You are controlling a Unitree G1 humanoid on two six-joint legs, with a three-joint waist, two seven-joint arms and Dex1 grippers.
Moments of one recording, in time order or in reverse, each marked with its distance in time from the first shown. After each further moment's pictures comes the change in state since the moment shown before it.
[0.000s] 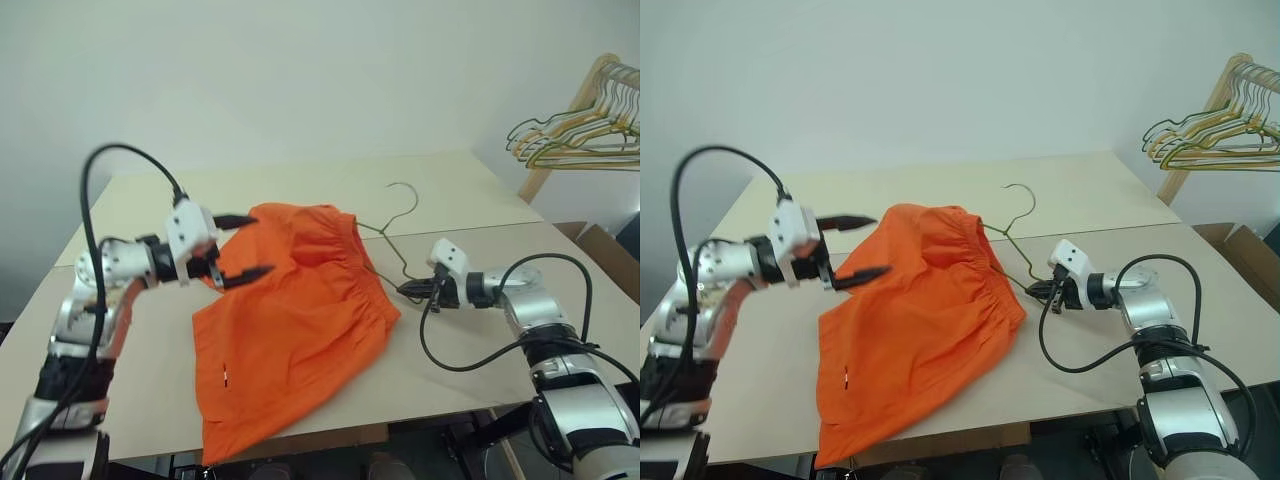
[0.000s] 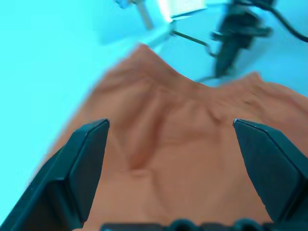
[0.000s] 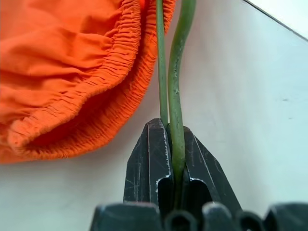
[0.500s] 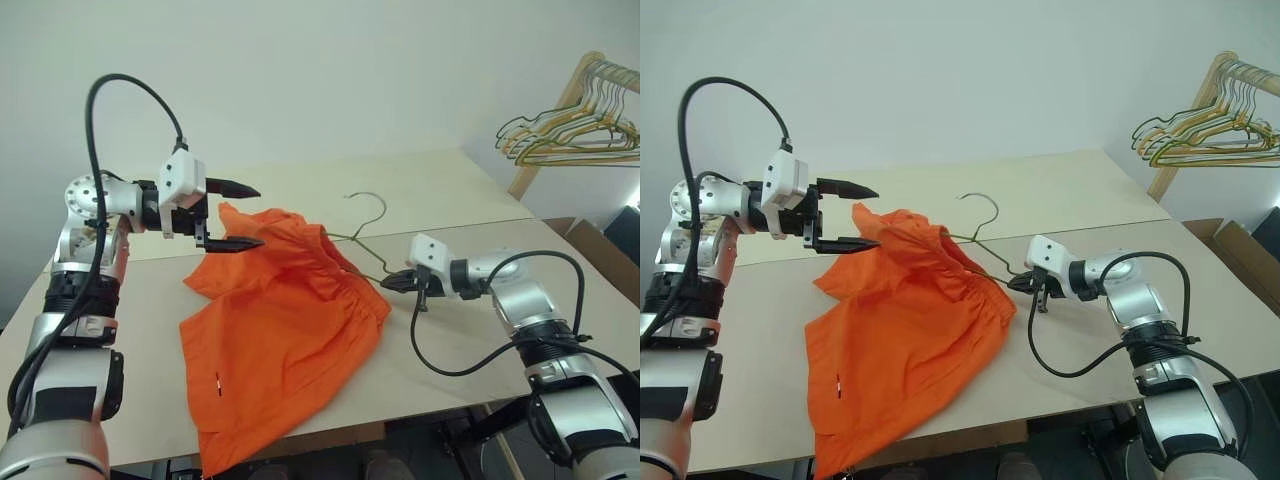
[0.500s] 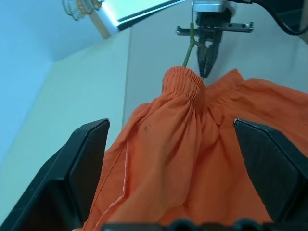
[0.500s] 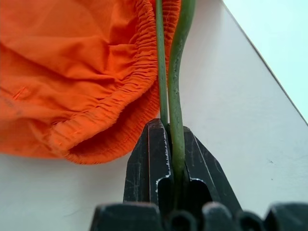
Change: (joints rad) left arm -0.408 -0.004 -0.129 0.552 0.064 -0.200 -0.465; right arm 0.004 -0.006 0.078 -0.238 -0.084 -0.011 0.008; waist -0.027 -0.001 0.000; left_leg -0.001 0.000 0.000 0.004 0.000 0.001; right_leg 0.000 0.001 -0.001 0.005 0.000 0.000
